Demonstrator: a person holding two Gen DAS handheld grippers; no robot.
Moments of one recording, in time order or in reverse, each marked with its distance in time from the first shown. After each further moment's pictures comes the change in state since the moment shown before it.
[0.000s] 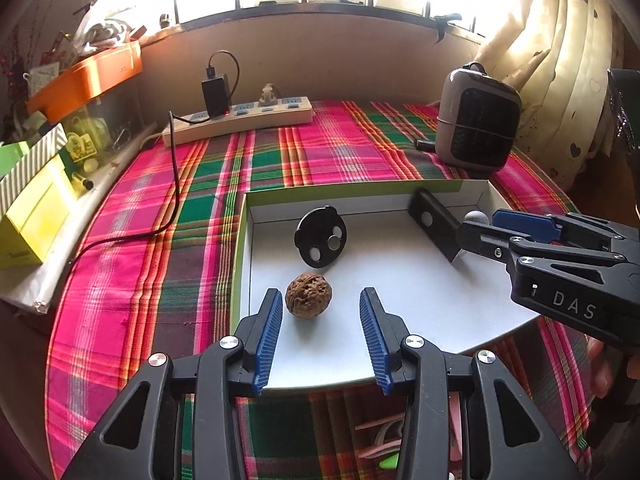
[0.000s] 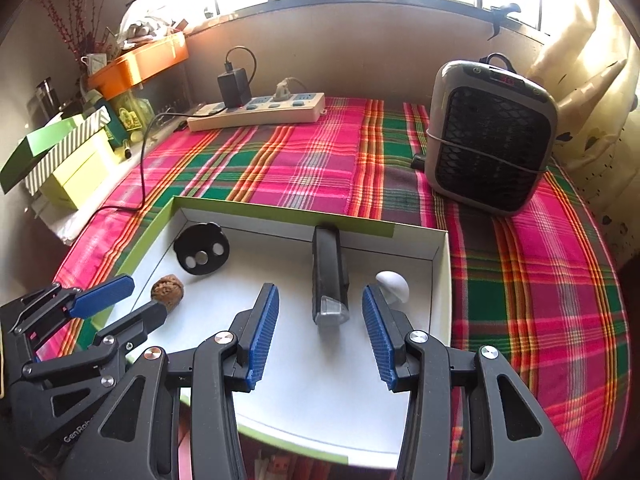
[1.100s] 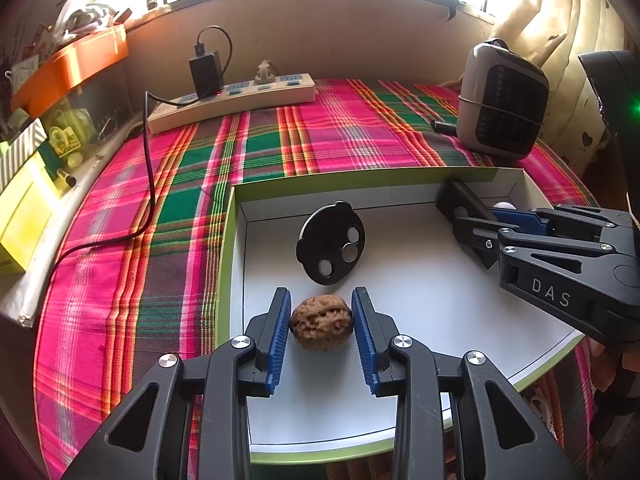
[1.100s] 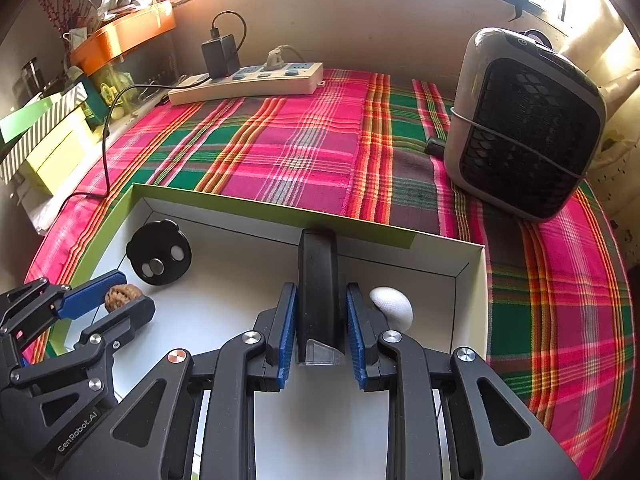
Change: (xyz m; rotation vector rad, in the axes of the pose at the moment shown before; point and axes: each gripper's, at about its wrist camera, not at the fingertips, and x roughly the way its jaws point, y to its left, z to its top) left arm 0.047 0.006 0.015 0.006 0.063 -0.003; right arm 0.051 -0.004 0.014 -0.031 0.093 -0.026
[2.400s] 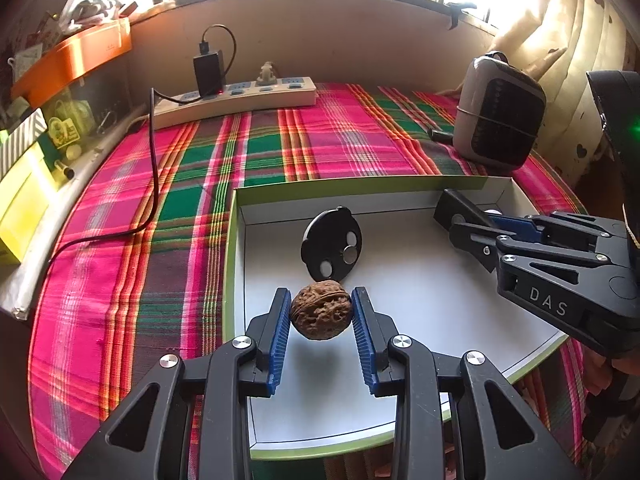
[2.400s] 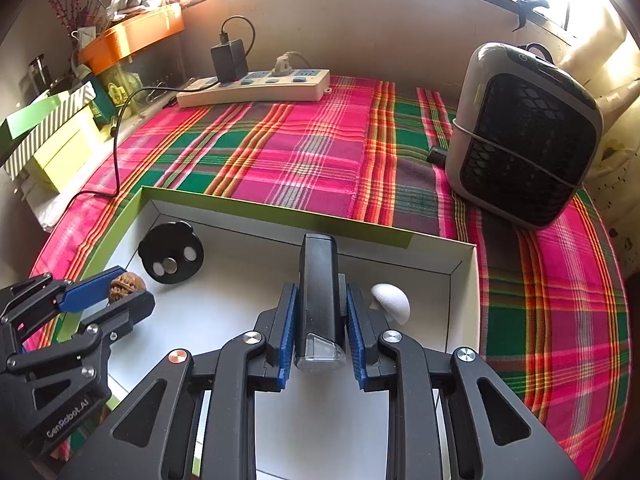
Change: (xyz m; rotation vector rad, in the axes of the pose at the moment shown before) left arm -0.005 0.003 -0.001 -0.023 0.000 -0.027; right arm -0.009 0.004 -0.001 -0.027 -0.013 0.006
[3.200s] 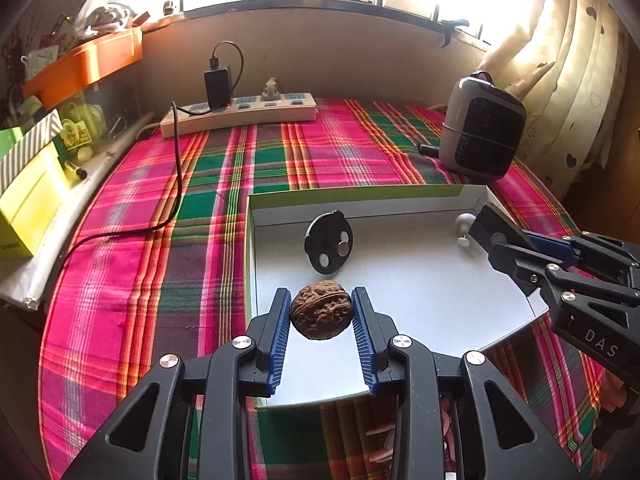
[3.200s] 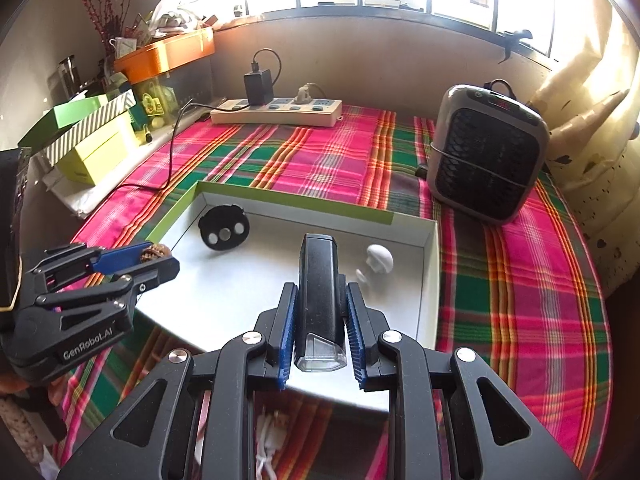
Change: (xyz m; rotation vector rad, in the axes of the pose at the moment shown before) left arm -0.033 0.007 -0.007 -0.018 -0.043 -0.020; right arm -0.064 0.009 -0.031 -0.038 -0.093 0.020
